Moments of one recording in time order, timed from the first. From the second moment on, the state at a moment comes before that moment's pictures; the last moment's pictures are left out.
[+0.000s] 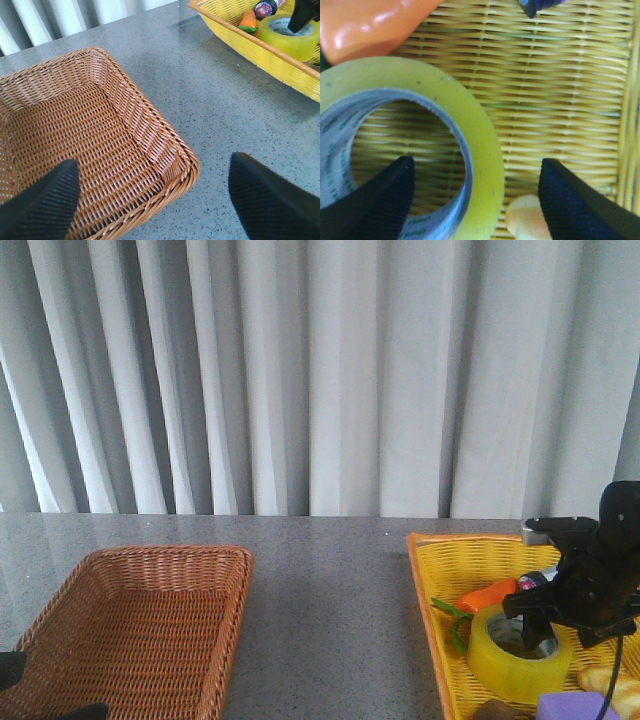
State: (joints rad) left arm -0.35 0.81 -0.70 -0.20 0.44 0.23; right arm -0.03 1.98 -1.66 0.01 1.01 -0.05
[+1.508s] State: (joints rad) left arm -0.35 0.81 -0.70 -0.20 0.44 0.23; right arm 0.47 1.86 -1.78 0.05 1.00 -0.27
